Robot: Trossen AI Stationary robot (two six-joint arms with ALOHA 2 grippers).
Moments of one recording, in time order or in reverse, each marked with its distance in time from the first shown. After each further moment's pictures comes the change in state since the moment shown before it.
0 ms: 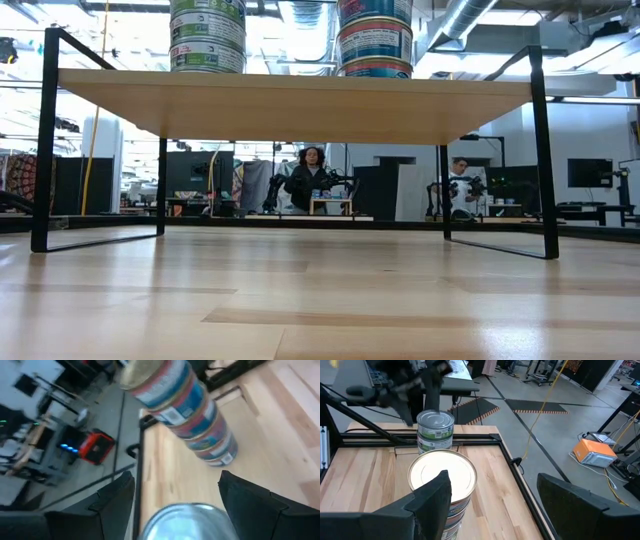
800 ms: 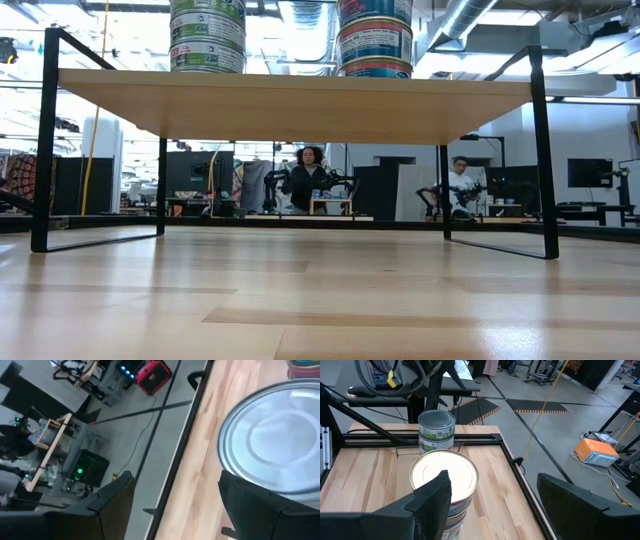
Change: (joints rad) left arm -0.092 0.010 0.088 -0.693 -0.406 -0.707; right arm 0.000 0.000 0.000 0.000 -0.005 0.008
